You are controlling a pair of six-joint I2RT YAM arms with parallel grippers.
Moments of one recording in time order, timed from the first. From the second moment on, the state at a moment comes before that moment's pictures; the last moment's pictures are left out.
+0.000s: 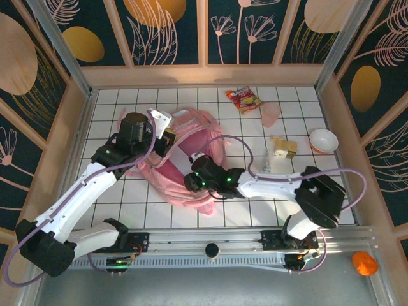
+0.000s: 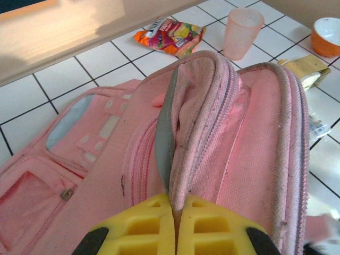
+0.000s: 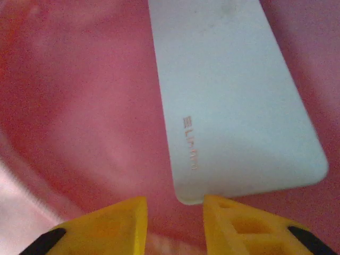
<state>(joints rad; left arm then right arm) -0.52 1.12 1.04 -0.45 0.18 0.01 1.11 1.59 0.90 -0.09 0.07 0.66</state>
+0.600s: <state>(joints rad) -0.52 1.11 1.02 -0.41 0.18 0.01 0.98 1.80 1.01 0.29 0.03 0.57</state>
